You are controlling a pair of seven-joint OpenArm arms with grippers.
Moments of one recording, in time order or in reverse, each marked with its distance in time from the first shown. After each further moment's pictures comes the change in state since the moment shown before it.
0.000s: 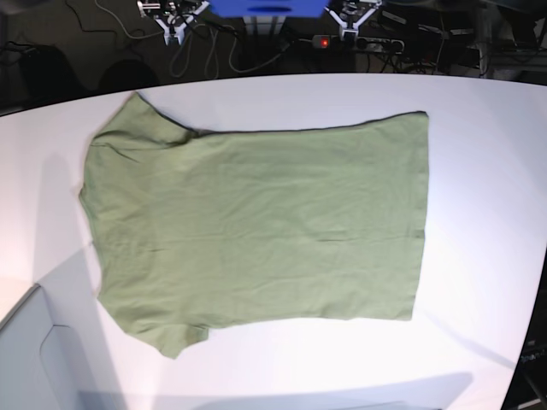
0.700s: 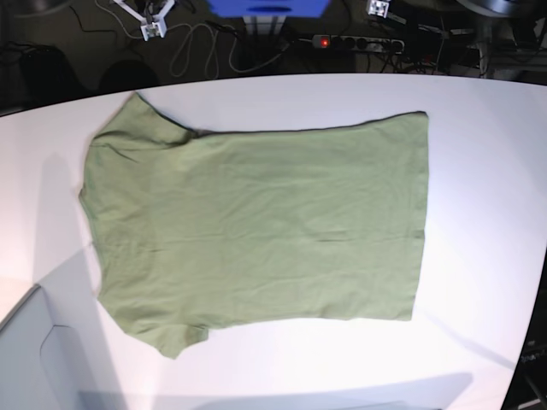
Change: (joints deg) left arm 35.0 -7.5 -0.3 54.1 -0.1 -0.3 1.0; right arm -34.2 6.2 0.3 66.1 -0.2 0.9 -14.4
